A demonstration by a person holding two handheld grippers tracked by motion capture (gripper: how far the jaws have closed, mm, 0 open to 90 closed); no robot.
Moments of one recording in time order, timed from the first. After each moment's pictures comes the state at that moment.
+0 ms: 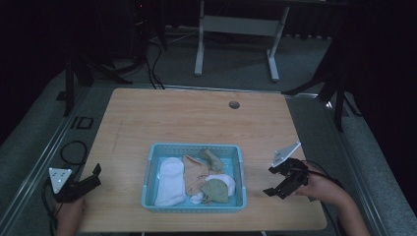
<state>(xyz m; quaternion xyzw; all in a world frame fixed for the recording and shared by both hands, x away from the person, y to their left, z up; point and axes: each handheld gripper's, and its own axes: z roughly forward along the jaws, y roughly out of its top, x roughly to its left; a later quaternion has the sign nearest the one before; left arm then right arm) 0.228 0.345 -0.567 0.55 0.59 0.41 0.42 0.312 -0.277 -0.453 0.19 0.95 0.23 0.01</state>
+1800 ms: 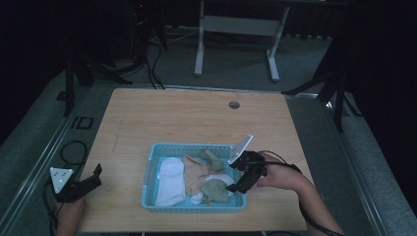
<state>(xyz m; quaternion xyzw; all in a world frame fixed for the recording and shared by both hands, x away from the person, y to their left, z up) 0.229 0.344 -0.567 0.56 0.59 0.41 0.42 0.322 -0.162 -0.445 0.09 0.97 0.24 -0.01</state>
